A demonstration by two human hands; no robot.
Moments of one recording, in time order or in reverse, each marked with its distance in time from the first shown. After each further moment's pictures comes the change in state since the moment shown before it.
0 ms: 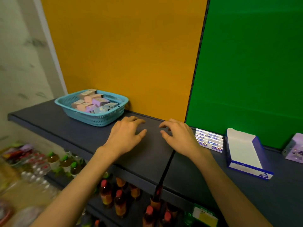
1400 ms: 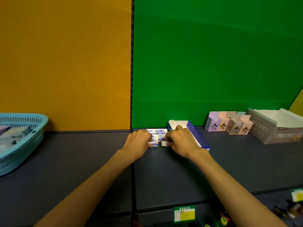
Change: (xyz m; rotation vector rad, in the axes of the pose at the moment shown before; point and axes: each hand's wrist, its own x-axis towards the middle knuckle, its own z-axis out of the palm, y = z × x) left_hand 0.114 0.133 0.123 -0.222 -0.199 0.540; right_hand -0.067 0.105 -0.034 -0.546 -0.177 0.547
